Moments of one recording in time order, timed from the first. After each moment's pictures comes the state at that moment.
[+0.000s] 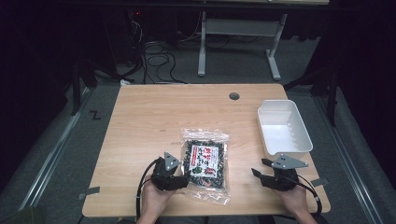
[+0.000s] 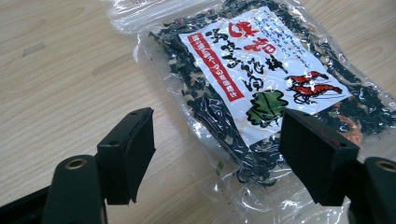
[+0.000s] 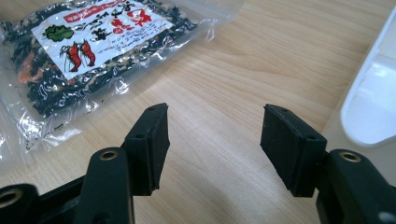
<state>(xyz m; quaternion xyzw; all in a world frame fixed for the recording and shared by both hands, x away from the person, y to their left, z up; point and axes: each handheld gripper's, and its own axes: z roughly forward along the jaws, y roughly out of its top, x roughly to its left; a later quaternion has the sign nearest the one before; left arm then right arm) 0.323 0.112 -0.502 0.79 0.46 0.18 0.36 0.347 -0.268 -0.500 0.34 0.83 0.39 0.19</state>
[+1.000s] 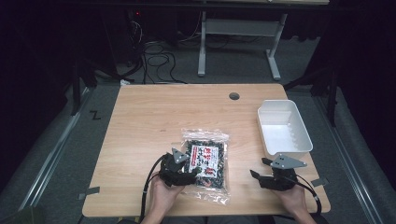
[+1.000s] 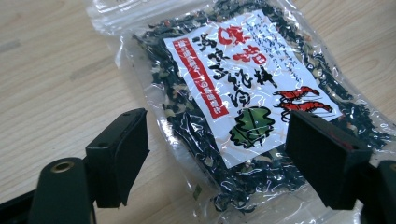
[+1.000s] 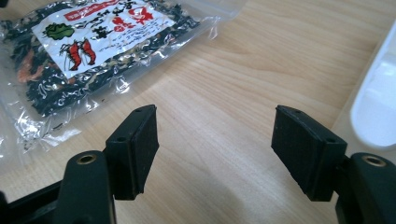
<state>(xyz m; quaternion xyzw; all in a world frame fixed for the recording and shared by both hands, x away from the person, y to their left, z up) 0.339 0.089 -0.497 0.80 0.48 0.16 0.34 0.349 -0.267 -0.503 0.34 0.83 0.39 0.19</state>
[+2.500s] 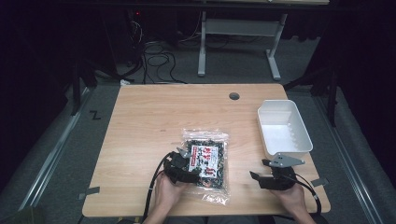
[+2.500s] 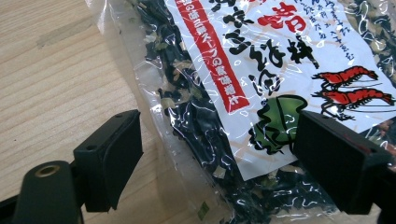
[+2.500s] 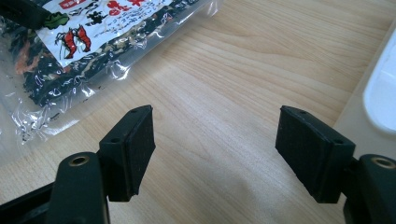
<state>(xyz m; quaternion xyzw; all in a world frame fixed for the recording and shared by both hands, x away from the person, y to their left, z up) 0.360 0.079 -0.521 0.80 0.50 0.14 0.28 0.353 -0.267 -0.506 0.36 0.84 0.37 0.17</state>
